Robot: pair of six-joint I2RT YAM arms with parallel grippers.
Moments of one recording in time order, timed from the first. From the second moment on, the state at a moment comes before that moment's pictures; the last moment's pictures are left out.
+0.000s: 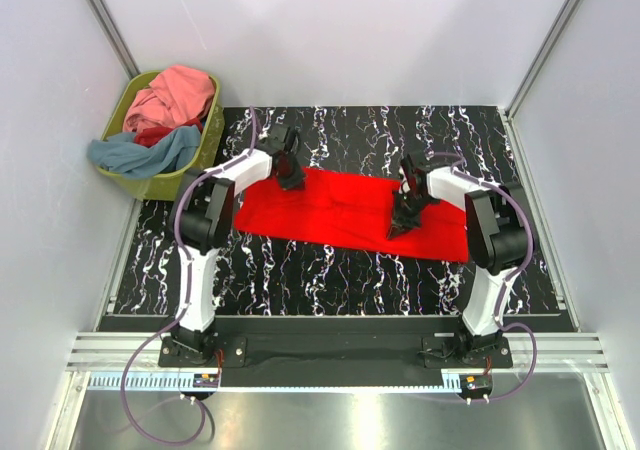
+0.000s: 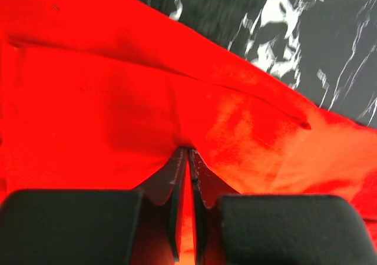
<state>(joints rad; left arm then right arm) -0.38 2.15 1.58 -0.47 0.04 -0.77 0.27 1.91 1.25 -0.72 -0.30 0.40</state>
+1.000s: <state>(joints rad) -0.29 2.46 1.97 -0.28 0.44 -0.69 0.59 1.99 1.28 -0.27 -0.54 0.77</state>
